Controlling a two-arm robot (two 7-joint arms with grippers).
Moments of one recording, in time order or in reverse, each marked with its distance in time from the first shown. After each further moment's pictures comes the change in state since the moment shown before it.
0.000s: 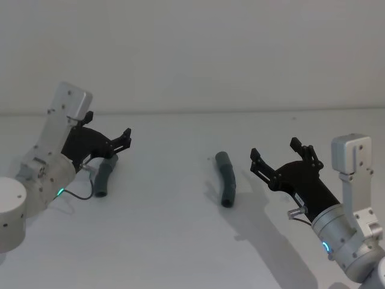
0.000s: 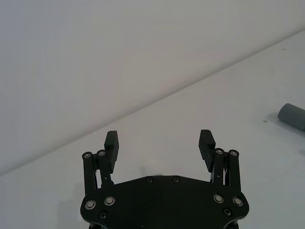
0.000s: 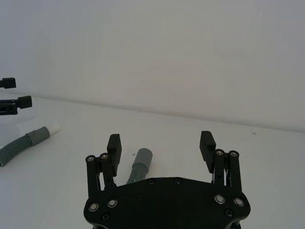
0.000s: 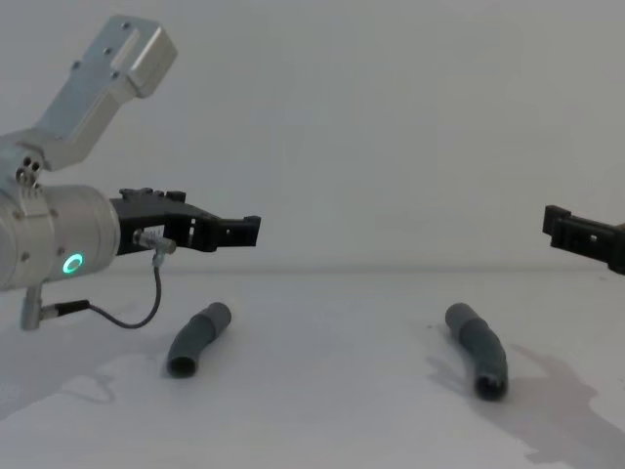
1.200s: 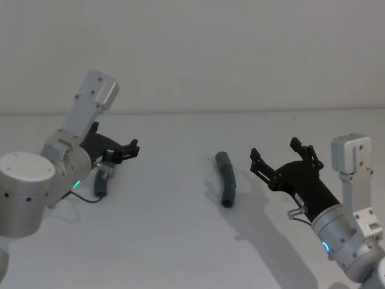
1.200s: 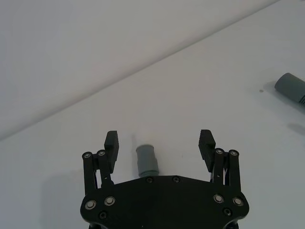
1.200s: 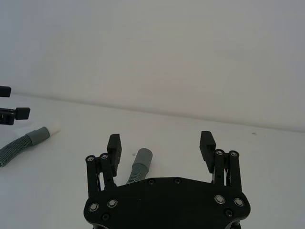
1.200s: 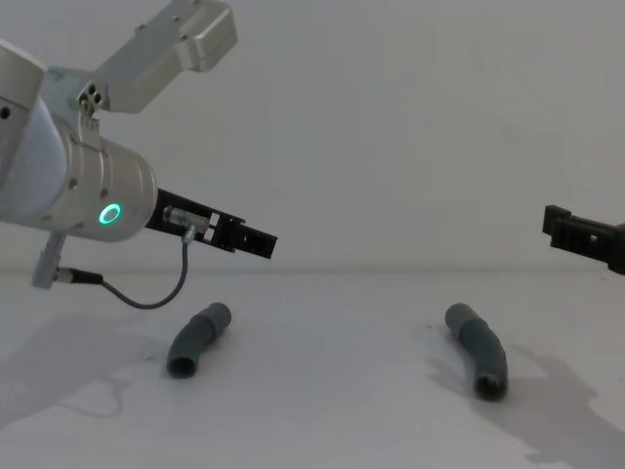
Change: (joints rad) left arm -0.024 -0.047 0.019 -0.174 0.051 0.466 0.087; right arm 0.000 0.000 0.000 0.000 0.000 0.000 0.000
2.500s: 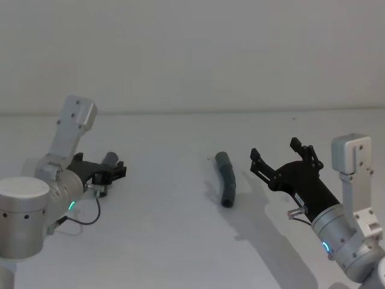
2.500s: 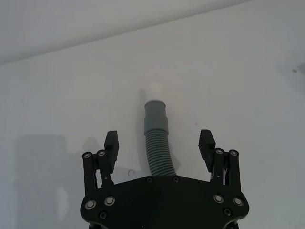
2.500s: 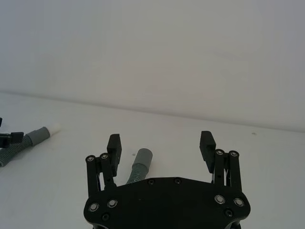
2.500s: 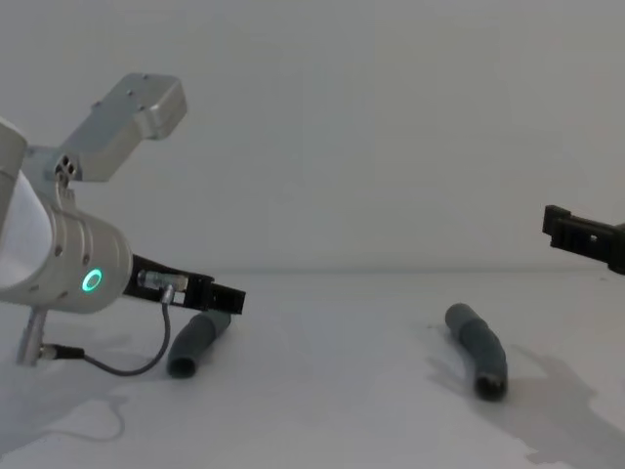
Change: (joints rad) left arm 0.102 -0.101 -0.124 0.033 -0.030 0.046 0.081; right arm 0.000 0.000 0.000 0.000 0.000 0.000 0.000
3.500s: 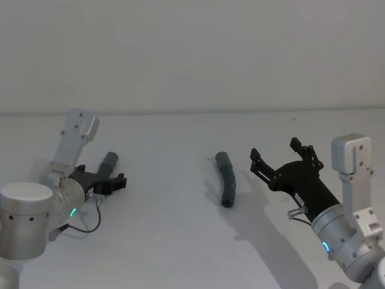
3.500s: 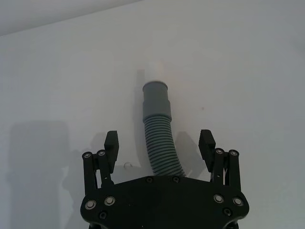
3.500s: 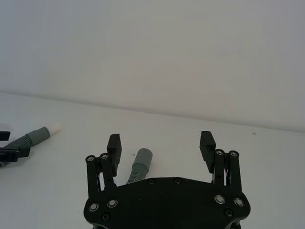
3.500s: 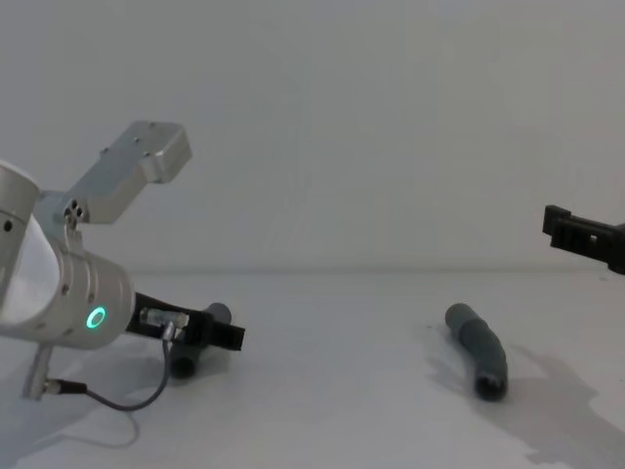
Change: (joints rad) left arm -0.020 -0.012 -0.001 0.098 0.015 -0.016 -0.043; right arm 0.000 0.000 0.000 0.000 0.000 0.000 0.000
